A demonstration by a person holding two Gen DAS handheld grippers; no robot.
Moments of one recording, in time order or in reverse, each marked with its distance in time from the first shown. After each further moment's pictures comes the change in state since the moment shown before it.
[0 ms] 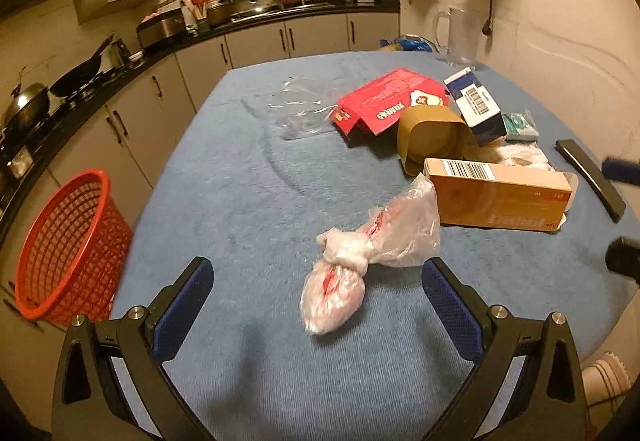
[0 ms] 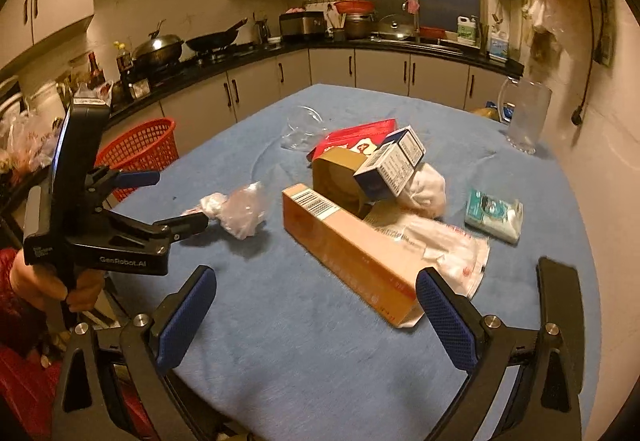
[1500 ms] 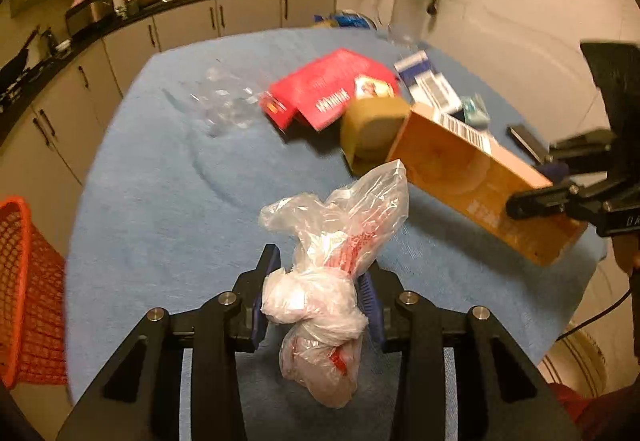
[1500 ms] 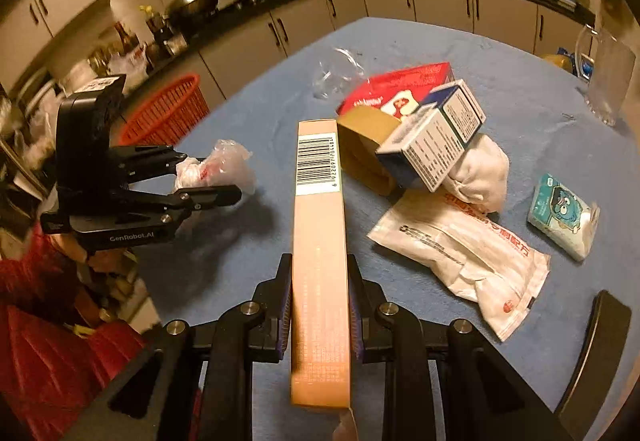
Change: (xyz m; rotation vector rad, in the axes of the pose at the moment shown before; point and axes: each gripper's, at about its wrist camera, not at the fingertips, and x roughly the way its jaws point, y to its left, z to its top) left arm 0.027 0.011 0.026 0.051 0.074 -0.267; right arm 0.061 -0.046 0.039 0.015 0.263 0.295
